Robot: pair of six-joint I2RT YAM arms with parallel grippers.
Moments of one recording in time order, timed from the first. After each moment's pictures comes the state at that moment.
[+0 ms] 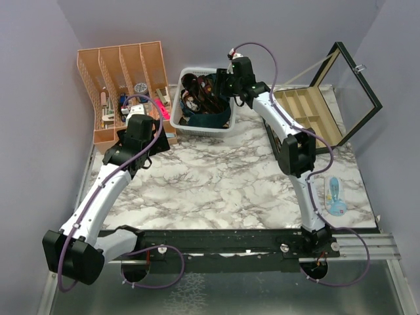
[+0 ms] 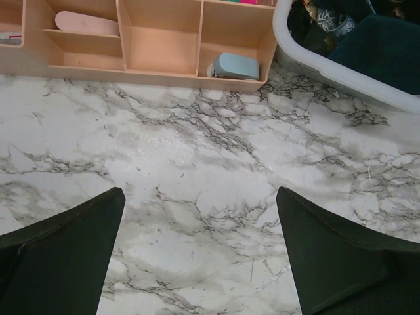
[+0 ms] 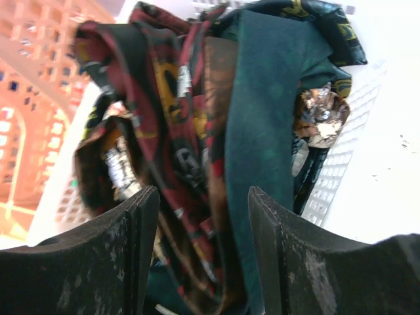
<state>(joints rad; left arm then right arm) -0.31 1.11 1.04 -0.63 -0.32 -0.44 0.45 2.36 2.32 -0.42 -0.10 0.34</state>
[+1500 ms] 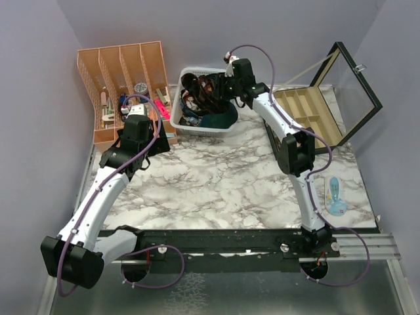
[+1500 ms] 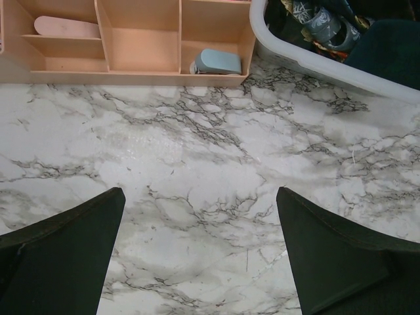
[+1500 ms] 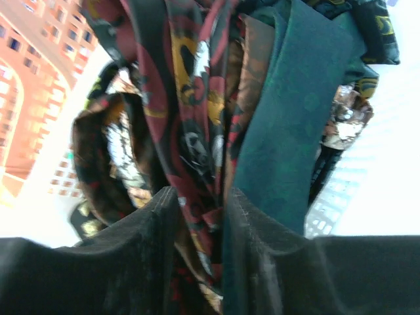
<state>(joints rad) -0.29 1.07 1.04 -0.63 -0.24 -0.40 0.44 2.42 2.36 -0.42 -0.19 0.25</state>
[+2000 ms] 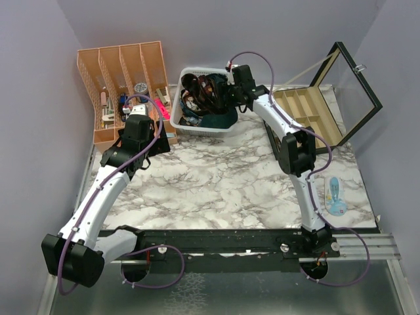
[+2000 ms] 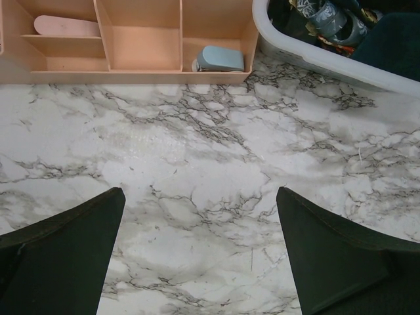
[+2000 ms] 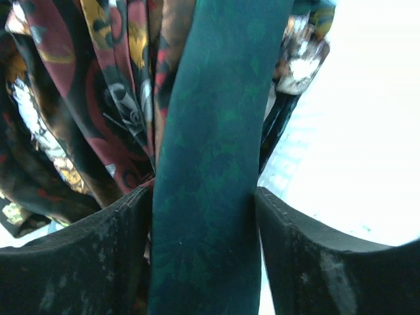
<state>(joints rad) -0.29 1.09 1.04 -0.63 -0.24 -0.38 0.44 2.42 2.32 -0.53 -0.08 0.19</state>
